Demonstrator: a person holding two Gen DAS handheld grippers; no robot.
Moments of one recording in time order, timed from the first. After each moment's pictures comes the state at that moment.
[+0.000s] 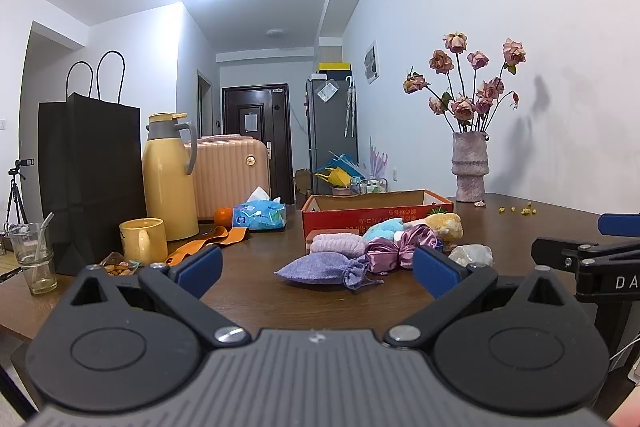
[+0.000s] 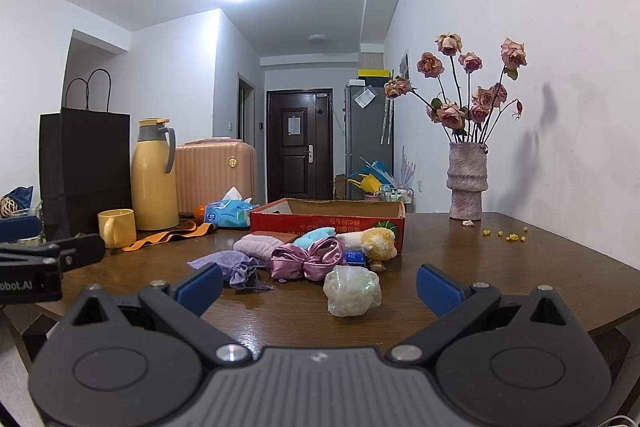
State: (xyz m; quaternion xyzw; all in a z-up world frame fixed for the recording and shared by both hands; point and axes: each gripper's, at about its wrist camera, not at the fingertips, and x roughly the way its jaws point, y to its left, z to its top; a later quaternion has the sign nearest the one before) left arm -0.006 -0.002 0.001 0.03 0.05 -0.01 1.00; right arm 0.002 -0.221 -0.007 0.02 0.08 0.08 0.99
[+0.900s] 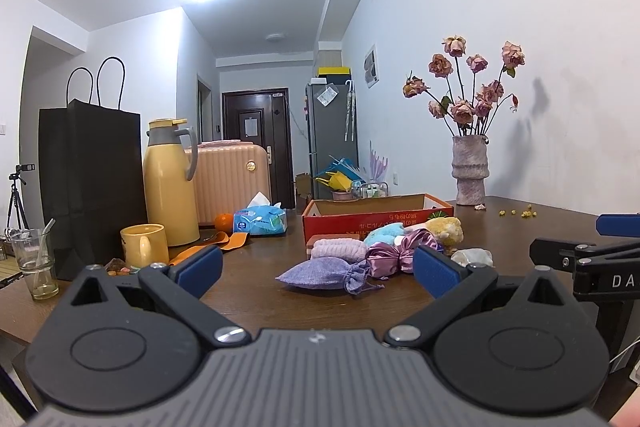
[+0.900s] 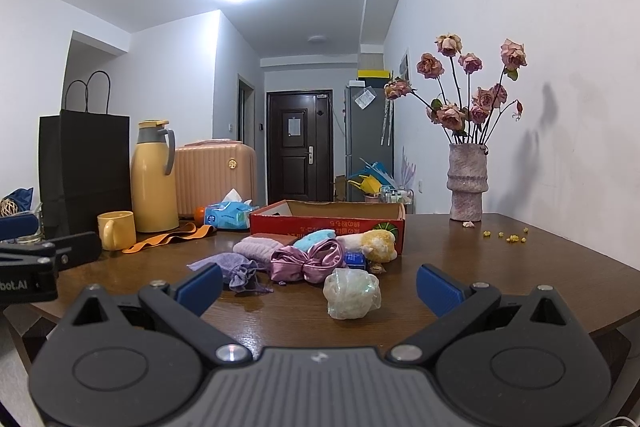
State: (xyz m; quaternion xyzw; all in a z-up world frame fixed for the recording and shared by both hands) left arm -0.009 -0.001 0.002 0.04 0.05 -0.01 1.00; right arm 0.003 -0.222 -0.007 0.02 0.08 0.08 0.99
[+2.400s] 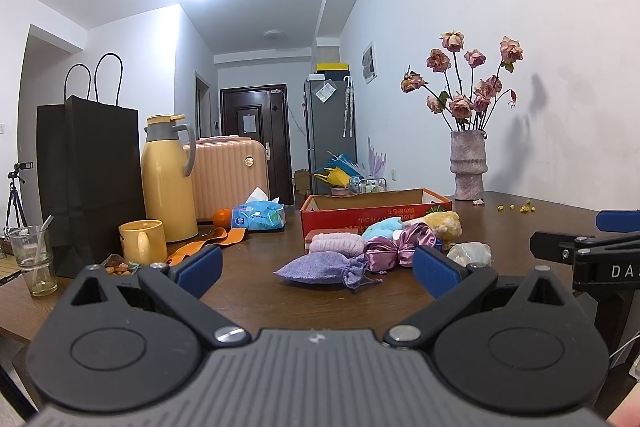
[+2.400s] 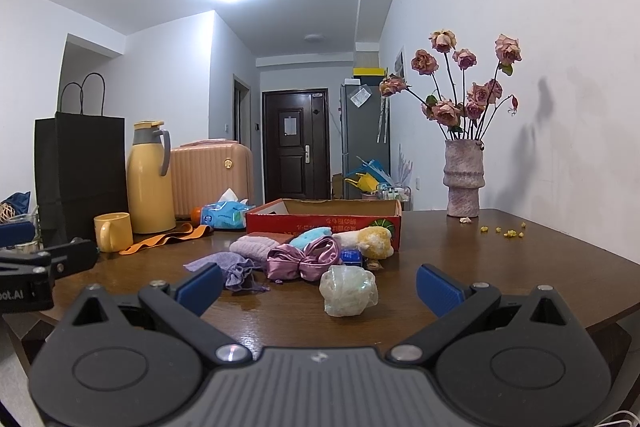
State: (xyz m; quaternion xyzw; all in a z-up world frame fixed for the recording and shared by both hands) left arm -0.008 -0.001 0.000 0.04 0.05 -0.01 1.00; right arm 0.005 -0.225 -0.010 0.03 0.08 0.07 0.99
